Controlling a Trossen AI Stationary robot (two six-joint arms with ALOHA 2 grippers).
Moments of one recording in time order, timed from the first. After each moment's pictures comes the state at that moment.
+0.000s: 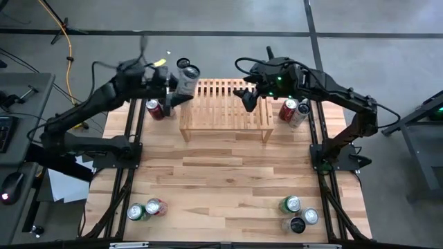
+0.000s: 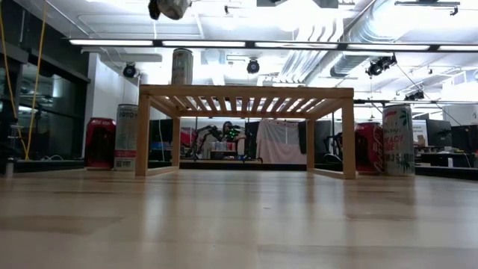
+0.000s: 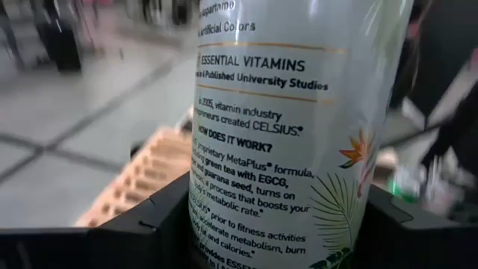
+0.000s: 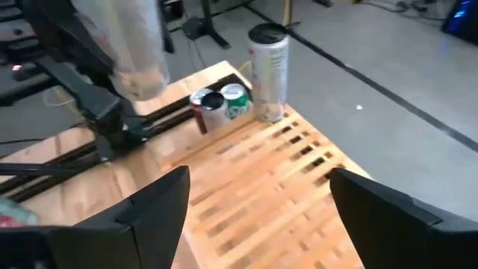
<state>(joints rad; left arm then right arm) 0.54 0.99 1.11 -0.29 0.36 -0.07 -0.20 1.53 1.89 -0.87 0.24 0.26</state>
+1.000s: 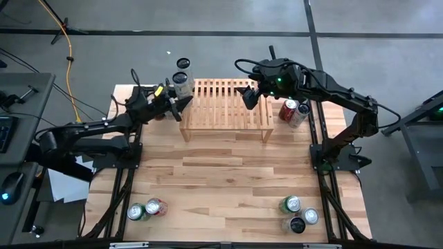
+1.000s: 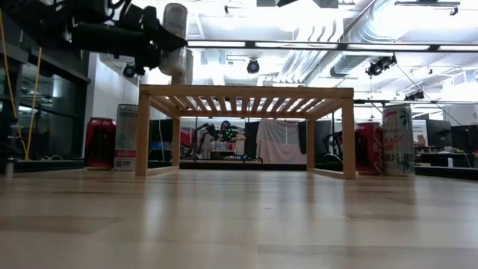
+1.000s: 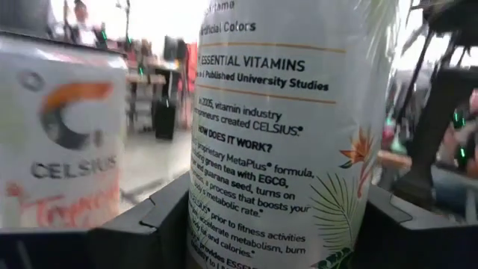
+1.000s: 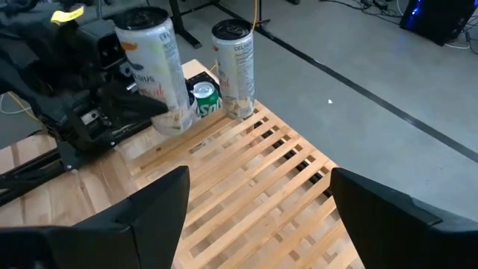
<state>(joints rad) 0.55 0.97 0.38 0.73 0.01 -0.19 -0.20 1.52 1.89 -0.91 0.33 0.29</state>
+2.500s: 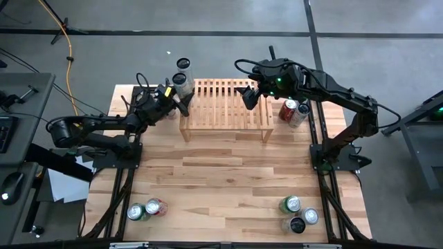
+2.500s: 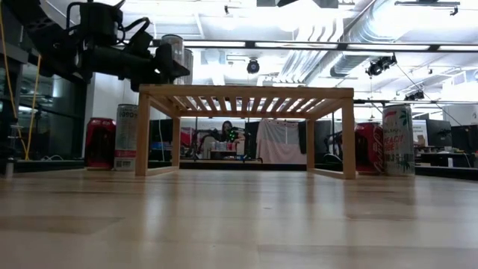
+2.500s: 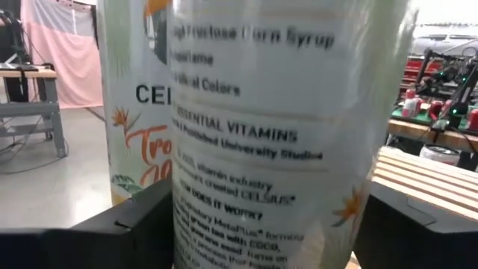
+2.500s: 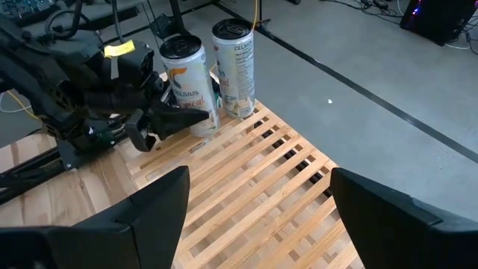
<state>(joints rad) 0.56 1.19 0.34 0.93 -0.21 -0.08 -0.20 1.52 1.89 -0.91 0.33 0.29</state>
